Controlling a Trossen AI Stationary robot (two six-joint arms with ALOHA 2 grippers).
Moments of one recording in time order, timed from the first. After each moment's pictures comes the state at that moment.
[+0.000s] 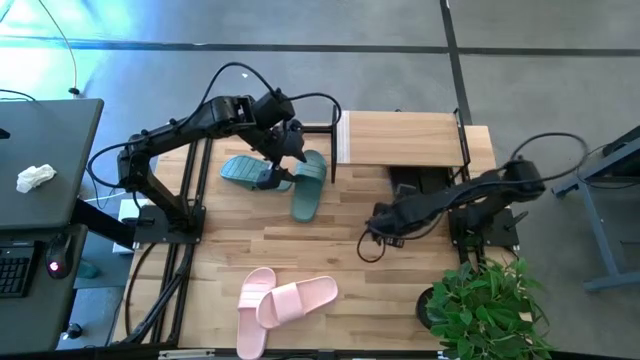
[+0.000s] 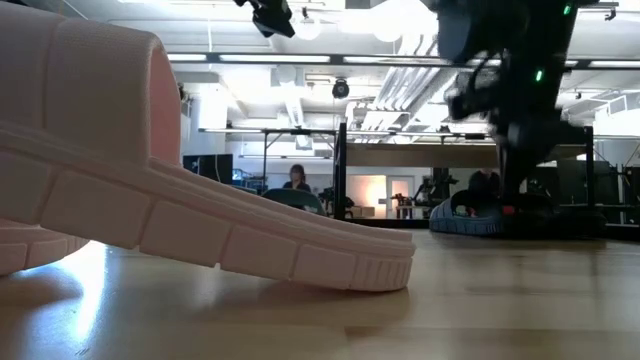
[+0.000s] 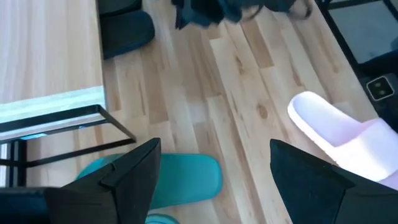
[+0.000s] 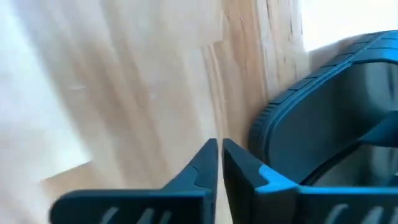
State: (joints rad) left arm 0.44 1.59 1.77 -1.16 0.38 0.45; right arm 0.19 1.53 0.96 -1.04 0.40 0.44
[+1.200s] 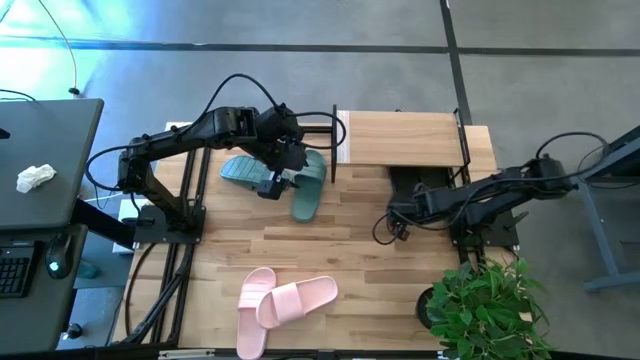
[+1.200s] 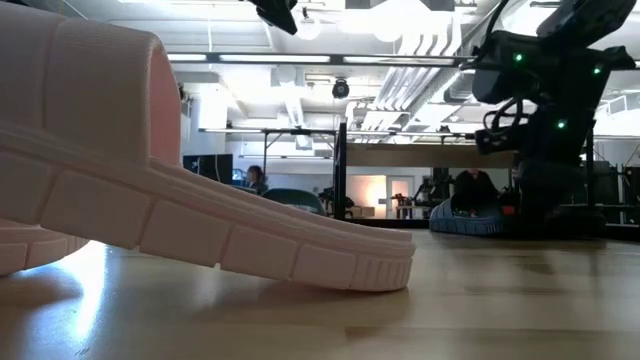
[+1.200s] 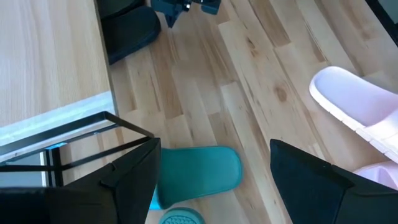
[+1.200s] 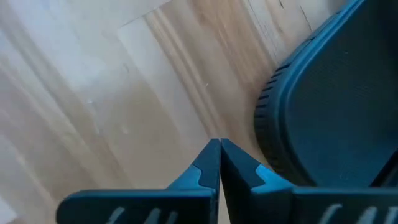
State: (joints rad) left arm 0.34 1.59 1.77 -1.15 0.21 0.52; right arm 0.07 1.35 0.57 -0.63 0.37 0.55
